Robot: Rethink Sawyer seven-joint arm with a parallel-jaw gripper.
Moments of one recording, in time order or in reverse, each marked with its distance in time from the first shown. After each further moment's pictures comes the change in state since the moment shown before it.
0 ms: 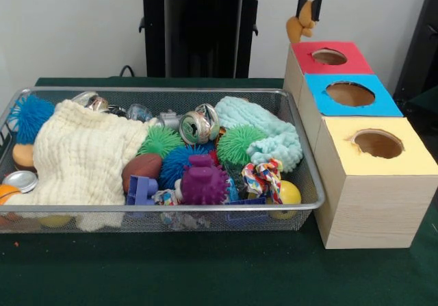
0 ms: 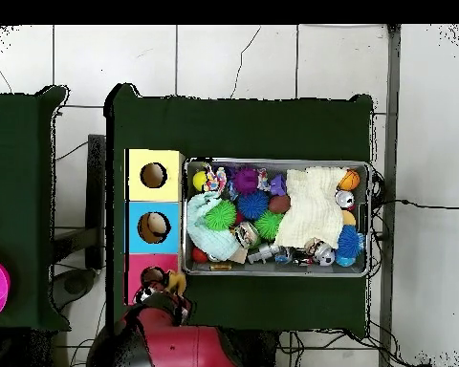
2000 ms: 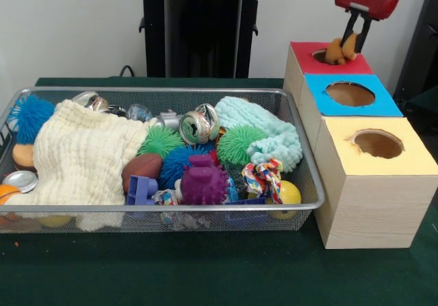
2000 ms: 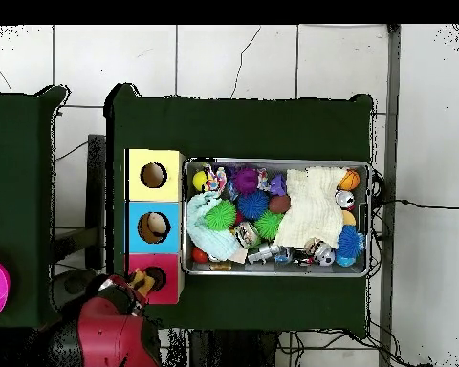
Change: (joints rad) arm 0.476 0.338 -0.281 -0.212 0.349 0.000 0.094
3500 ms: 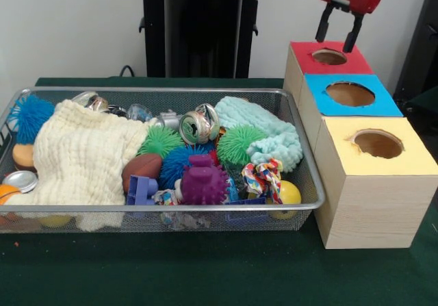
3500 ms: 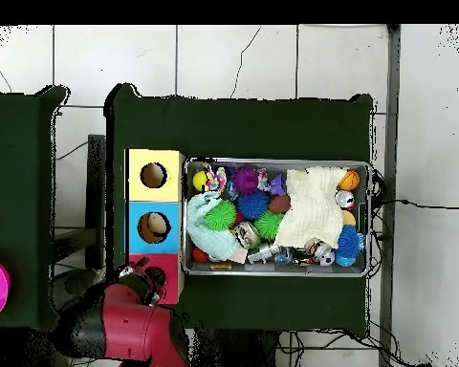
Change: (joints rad) arm -0.094 -0.043 -0.022 -0.019 -0.003 0.073 0.000
